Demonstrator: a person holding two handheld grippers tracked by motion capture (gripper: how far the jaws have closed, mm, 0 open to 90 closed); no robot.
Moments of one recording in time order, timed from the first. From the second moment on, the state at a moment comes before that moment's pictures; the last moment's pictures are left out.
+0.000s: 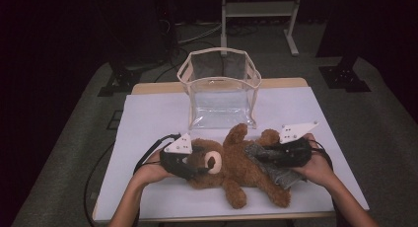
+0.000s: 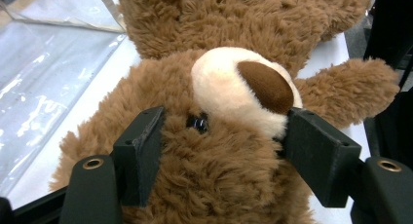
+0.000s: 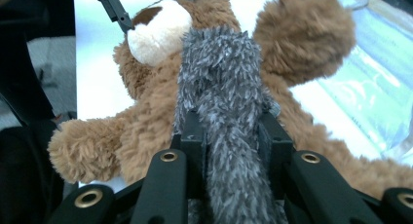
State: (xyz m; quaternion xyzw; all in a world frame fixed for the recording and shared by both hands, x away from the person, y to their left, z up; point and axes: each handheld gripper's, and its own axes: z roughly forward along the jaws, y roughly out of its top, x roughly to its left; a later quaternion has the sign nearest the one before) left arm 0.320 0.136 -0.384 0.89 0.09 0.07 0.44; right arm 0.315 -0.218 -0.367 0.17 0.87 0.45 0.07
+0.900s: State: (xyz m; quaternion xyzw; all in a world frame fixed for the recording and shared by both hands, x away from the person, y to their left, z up) left arm 0.320 0.140 -0.393 0.90 0.09 0.09 0.43; right arm 0.306 -0.217 -0.348 0.15 0.87 0.45 0.08
